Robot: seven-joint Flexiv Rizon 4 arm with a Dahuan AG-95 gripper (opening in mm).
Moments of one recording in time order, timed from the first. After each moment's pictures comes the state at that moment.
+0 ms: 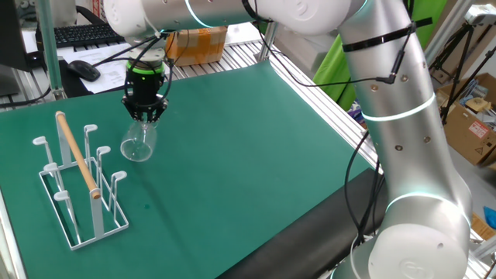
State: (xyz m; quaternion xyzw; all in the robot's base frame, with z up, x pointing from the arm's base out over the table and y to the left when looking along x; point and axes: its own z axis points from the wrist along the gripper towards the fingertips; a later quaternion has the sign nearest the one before) arm 0.676 0.152 0.041 -0.30 -0.95 0.00 0.06
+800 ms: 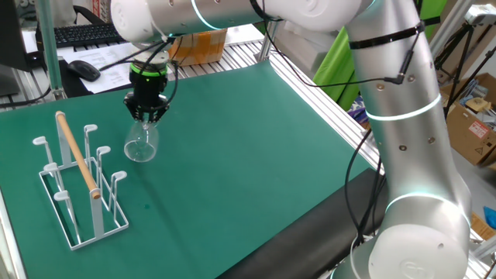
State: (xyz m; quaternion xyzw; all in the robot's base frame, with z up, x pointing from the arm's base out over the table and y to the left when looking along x) arm 0.677 0.152 0.041 -0.27 -0.96 -0.03 0.04
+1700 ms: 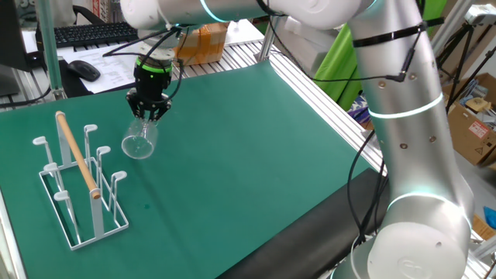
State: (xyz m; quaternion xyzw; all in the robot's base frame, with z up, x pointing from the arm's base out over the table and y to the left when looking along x) arm 0.671 0.156 0.052 -0.30 -0.95 -0.06 0.08
